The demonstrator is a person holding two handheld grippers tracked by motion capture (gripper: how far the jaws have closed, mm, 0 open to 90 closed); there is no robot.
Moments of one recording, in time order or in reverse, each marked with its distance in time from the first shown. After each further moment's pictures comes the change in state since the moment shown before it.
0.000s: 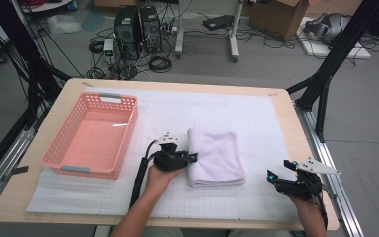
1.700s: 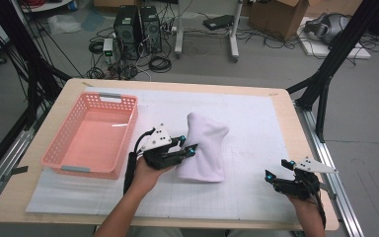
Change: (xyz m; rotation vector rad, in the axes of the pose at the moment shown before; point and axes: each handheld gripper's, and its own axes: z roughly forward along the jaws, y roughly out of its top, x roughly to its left) left arm -0.053 0.048 -0.058 -0.214 -0.070 0.461; right arm 0.004 0.003 0.003 -0.002 0.019 -0.012
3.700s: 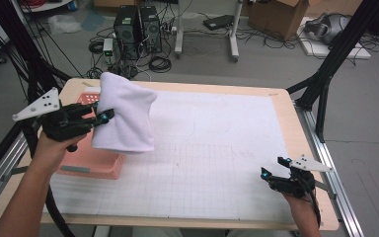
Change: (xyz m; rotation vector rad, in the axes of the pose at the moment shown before) left arm 0.108 0.049 -0.184 -0.161 0.031 0.037; right arm 0.010 0.008 0.006 -0.024 -0.003 -0.001
